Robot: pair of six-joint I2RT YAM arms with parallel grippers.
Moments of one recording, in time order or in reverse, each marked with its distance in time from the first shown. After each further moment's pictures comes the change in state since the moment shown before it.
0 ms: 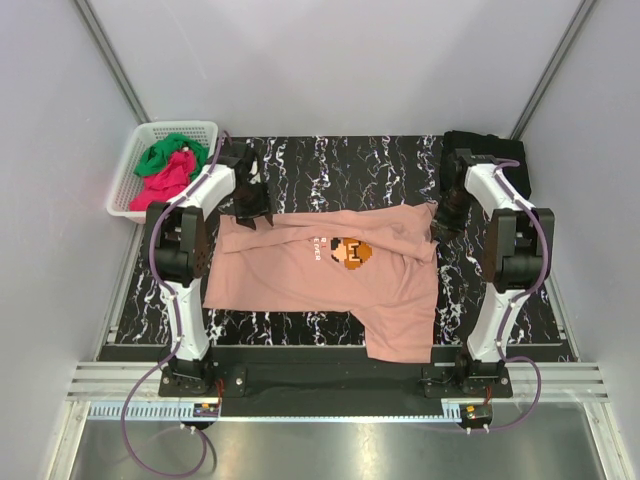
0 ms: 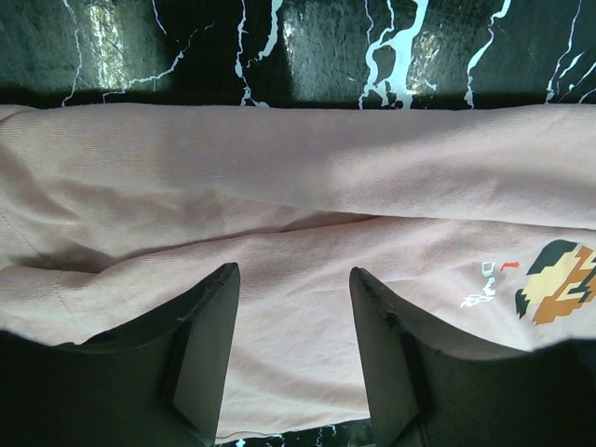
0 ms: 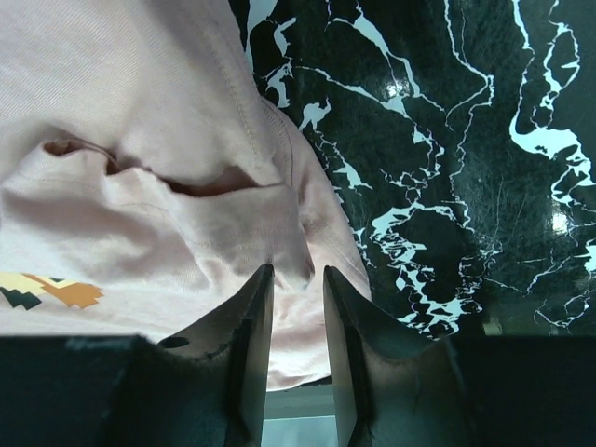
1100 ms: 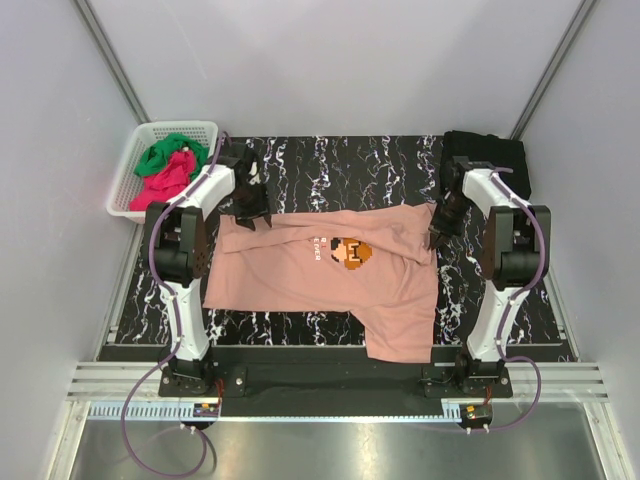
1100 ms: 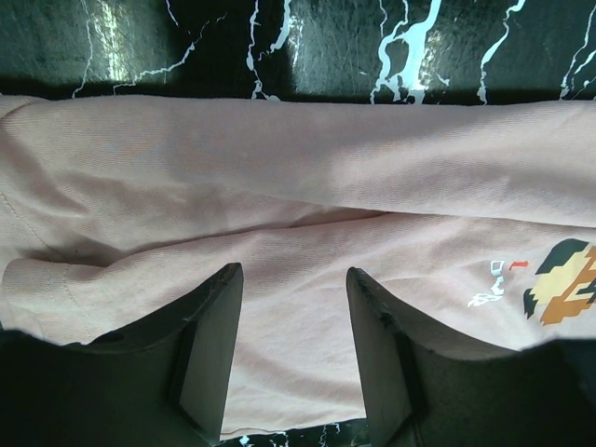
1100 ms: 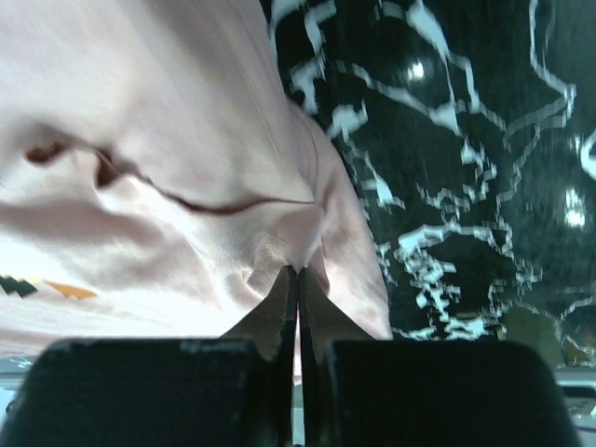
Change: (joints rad) left arm 0.002 -0.005 -0.009 -0.005 -0.011 0.003; right arm -0.006 0.044 -0.043 0.046 -0.088 -0.030
